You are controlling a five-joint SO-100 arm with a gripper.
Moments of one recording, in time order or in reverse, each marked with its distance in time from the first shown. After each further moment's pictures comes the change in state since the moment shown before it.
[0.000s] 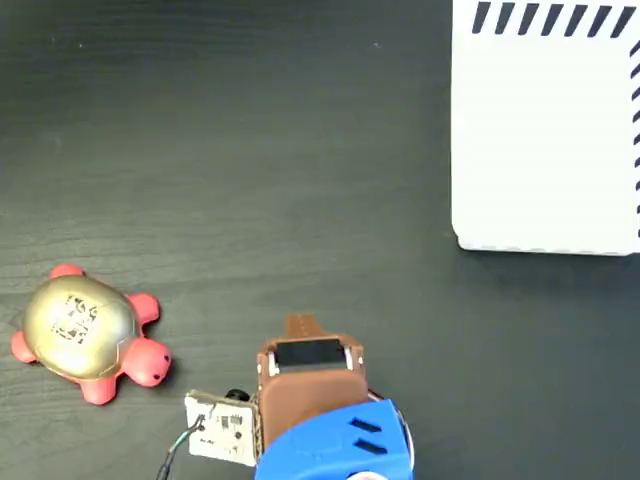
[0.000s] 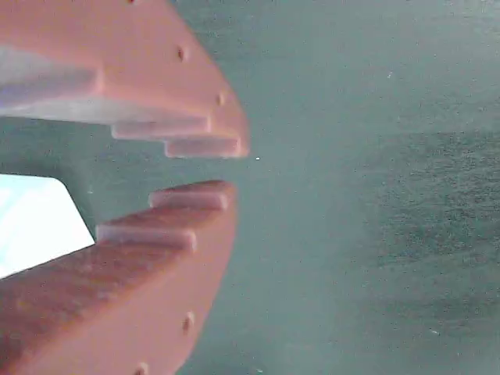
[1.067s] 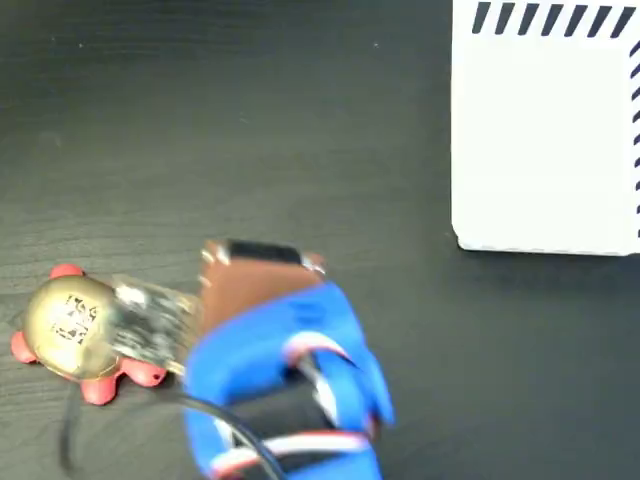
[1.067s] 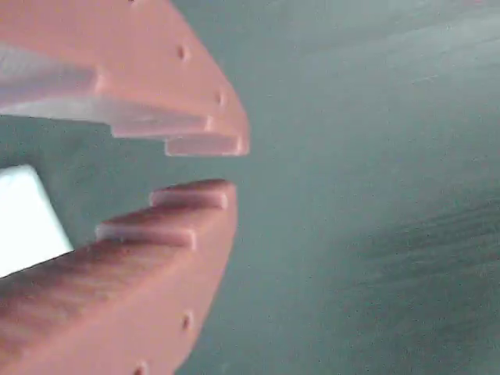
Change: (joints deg) arm -9.5 -45.3 -41.4 5.7 22.1
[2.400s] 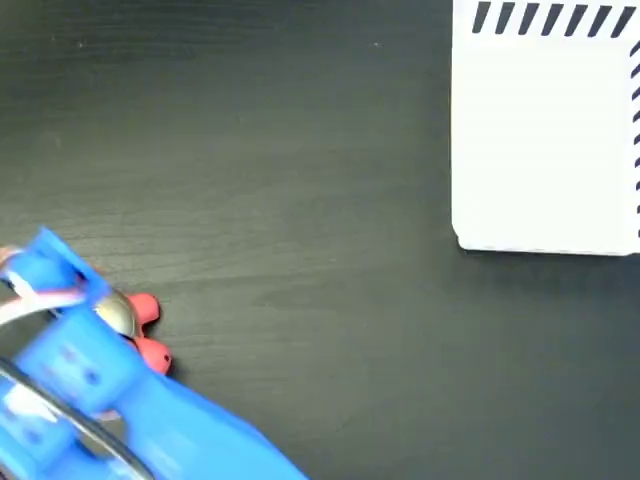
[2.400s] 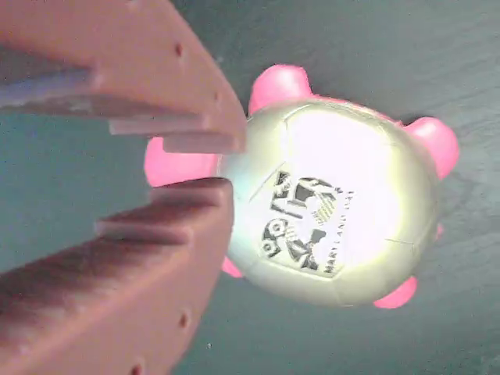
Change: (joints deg) arm -28.4 -38.0 -29.3 11.8 29.8
